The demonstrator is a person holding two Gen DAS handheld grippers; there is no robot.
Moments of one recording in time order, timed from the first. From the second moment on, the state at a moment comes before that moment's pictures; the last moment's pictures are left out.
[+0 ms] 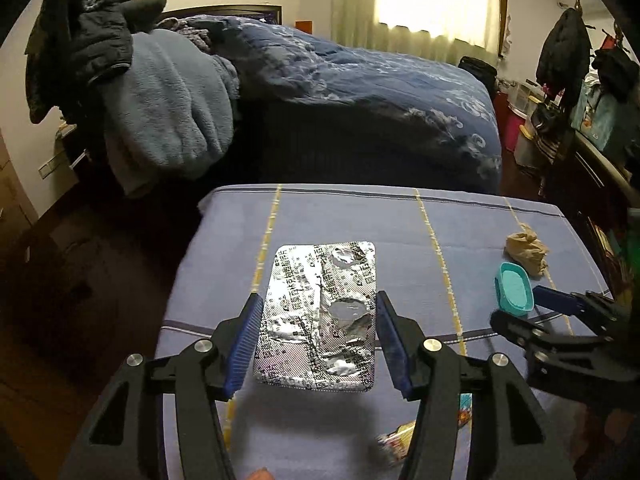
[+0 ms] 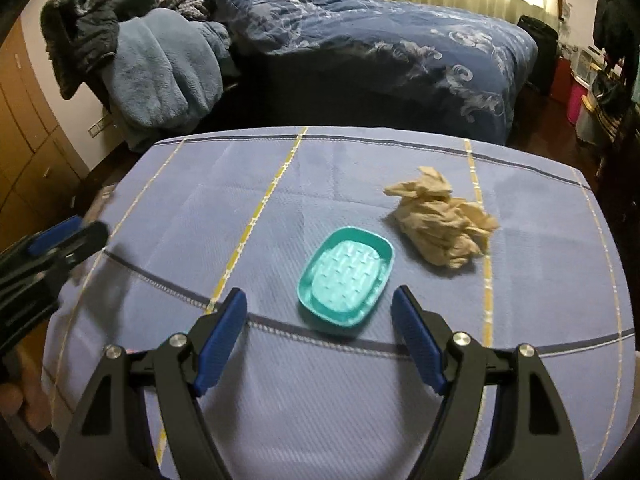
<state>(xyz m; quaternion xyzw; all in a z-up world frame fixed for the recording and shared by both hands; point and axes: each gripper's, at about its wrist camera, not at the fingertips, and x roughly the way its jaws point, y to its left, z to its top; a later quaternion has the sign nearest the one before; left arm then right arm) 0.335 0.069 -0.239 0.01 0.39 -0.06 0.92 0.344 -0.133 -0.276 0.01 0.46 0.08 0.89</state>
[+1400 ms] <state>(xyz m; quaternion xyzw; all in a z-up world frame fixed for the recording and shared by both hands) 0.210 -0.195 -0.187 0.06 0.37 -0.26 0.89 0.100 -0.346 -0.209 0.10 0.39 -0.08 0.91</state>
